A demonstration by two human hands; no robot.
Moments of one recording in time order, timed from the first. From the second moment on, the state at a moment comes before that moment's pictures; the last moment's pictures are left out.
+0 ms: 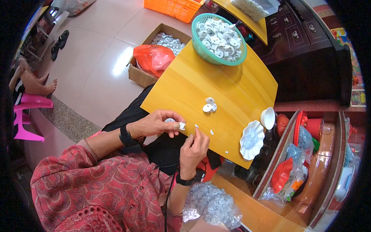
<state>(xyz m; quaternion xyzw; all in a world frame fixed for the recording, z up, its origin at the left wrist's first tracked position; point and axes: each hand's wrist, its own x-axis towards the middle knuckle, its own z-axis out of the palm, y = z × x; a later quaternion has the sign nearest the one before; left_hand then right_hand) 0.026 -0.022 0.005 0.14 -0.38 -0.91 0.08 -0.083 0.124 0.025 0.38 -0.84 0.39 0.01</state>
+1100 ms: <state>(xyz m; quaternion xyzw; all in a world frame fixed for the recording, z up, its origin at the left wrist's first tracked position) 0.026 -0.007 -0.001 0.08 -0.19 -0.97 0.10 -0.070 0.141 0.037 0.21 -0.79 0.56 -0.12</state>
